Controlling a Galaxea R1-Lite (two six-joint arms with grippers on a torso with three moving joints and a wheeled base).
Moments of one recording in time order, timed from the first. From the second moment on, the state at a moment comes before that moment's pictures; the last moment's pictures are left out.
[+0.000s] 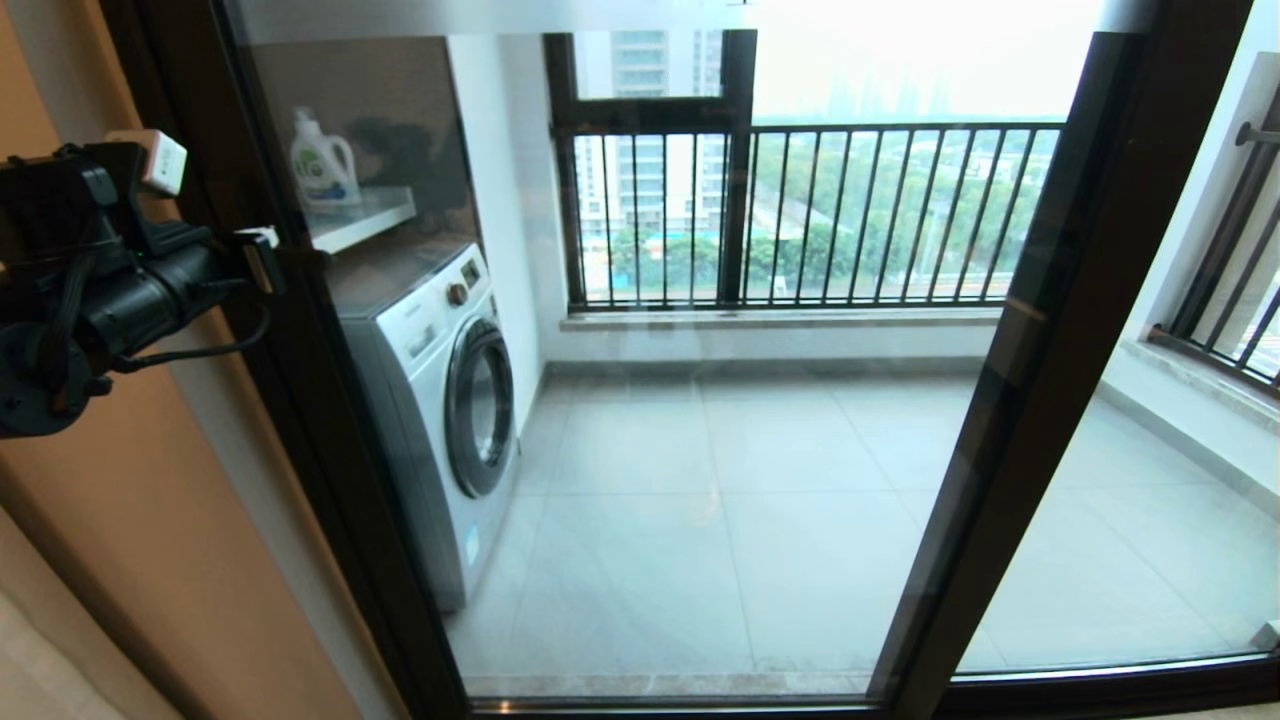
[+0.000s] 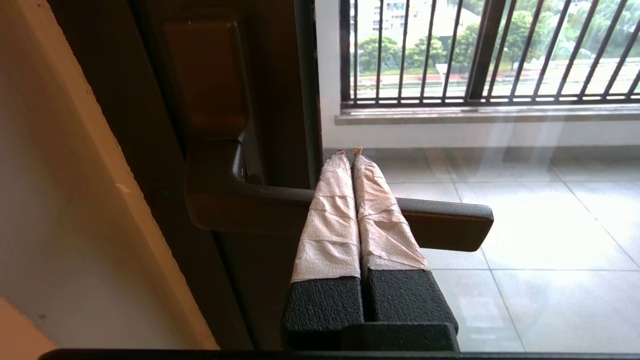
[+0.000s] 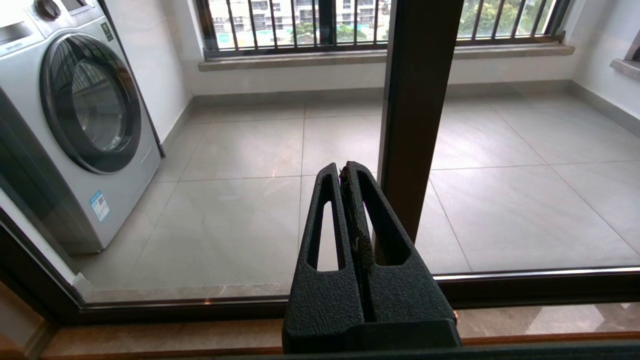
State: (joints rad) left arm 0.13 1.82 -1.16 -0.64 -0.11 0.04; right arm 0.00 0.00 0.00 -0.03 0.00 0.00
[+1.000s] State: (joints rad) left arm 0.14 1.83 -1.10 -0.64 -0.12 0.05; right arm 0.00 0.00 0.00 -0.03 0.00 0.00
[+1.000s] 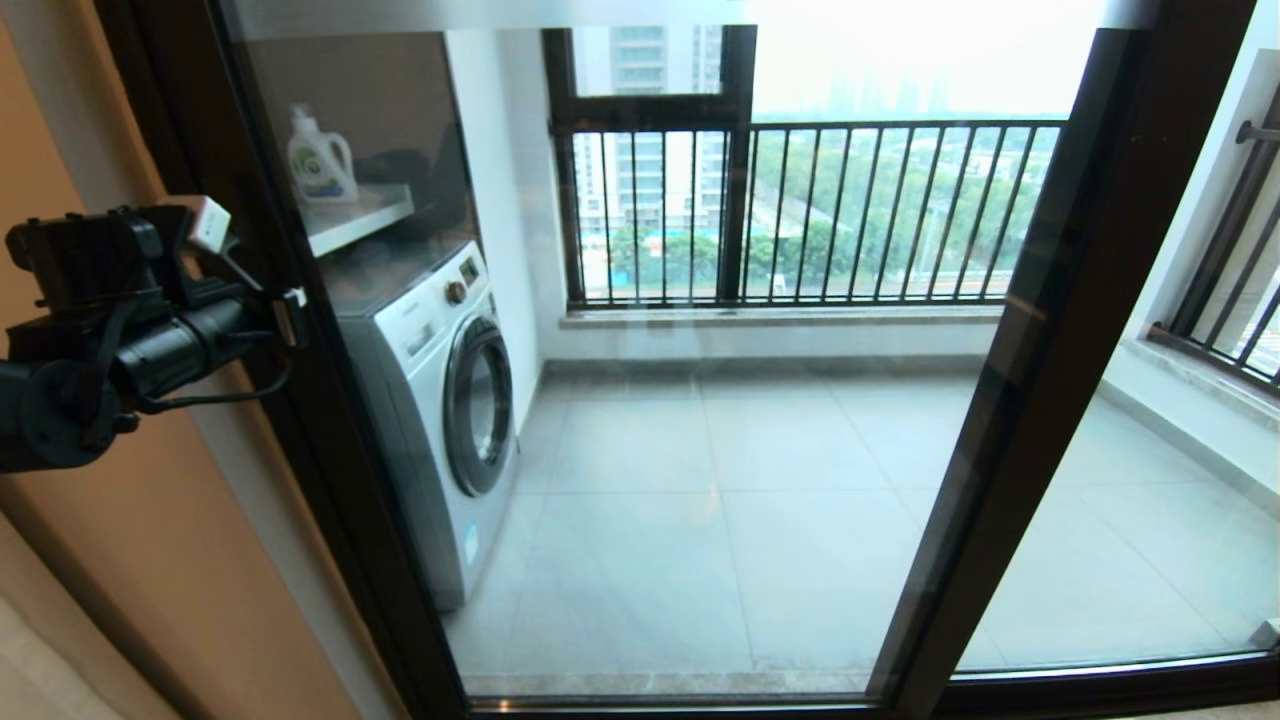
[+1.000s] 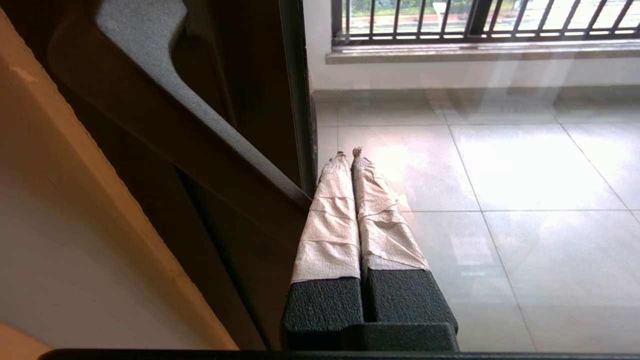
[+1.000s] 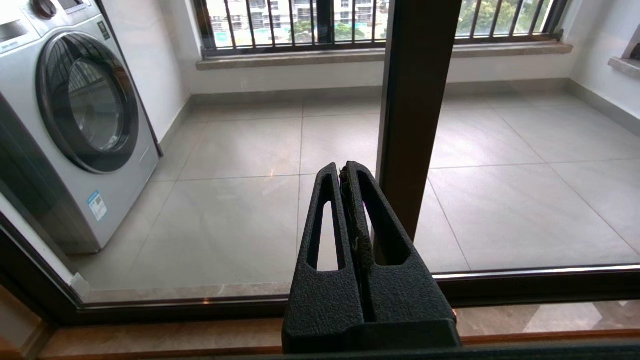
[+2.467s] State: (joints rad) left arm 0.19 1.79 -1.03 -0.69 -0.15 0.04; right arm 0.00 0.00 0.00 -0.03 0.00 0.00
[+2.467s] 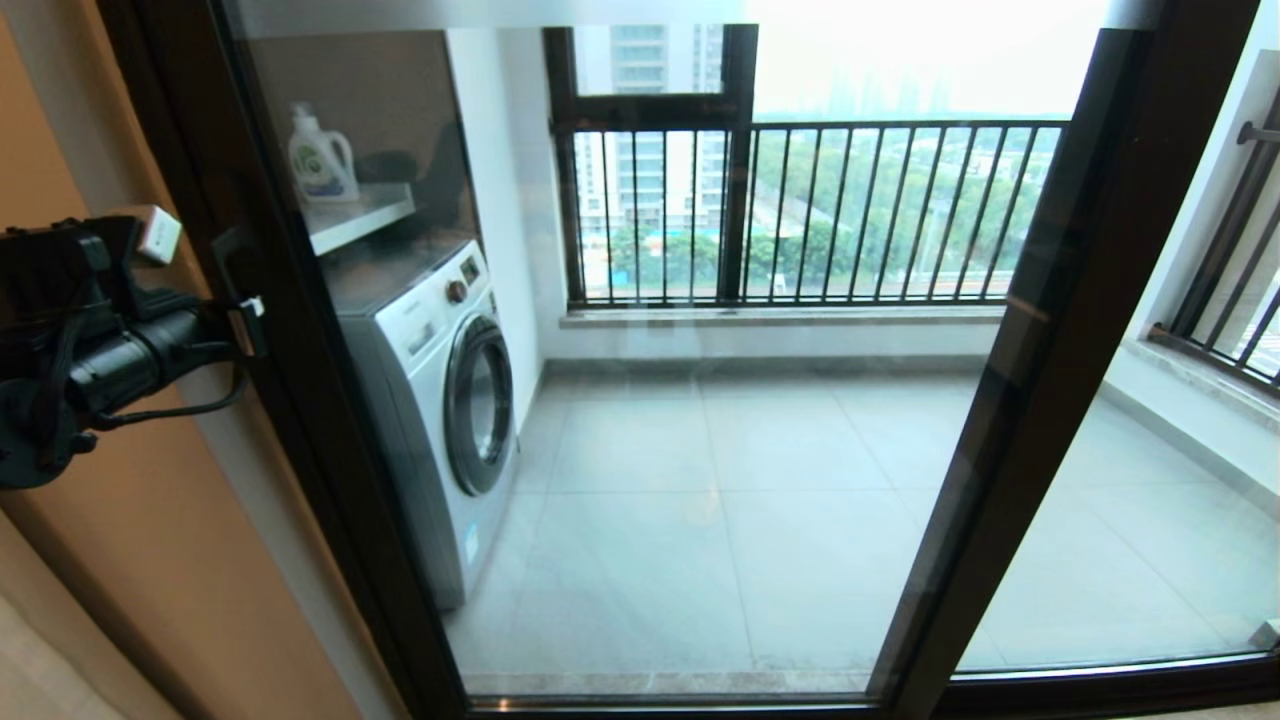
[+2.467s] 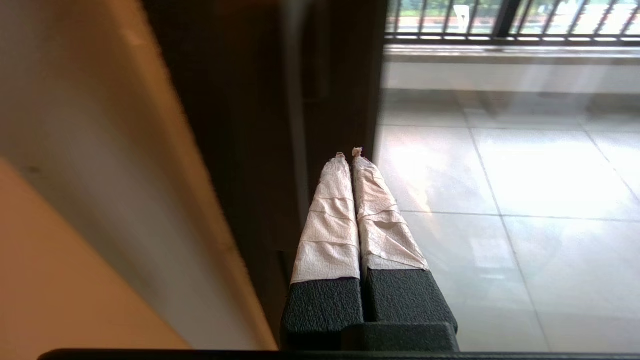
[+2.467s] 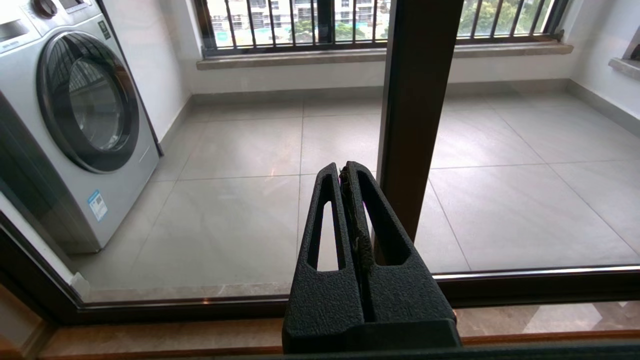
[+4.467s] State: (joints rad) left arm 0.35 1.88 -1.25 -0.66 -0.26 0.08; right arm 0.00 0.00 0.00 -0.03 0.00 0.00
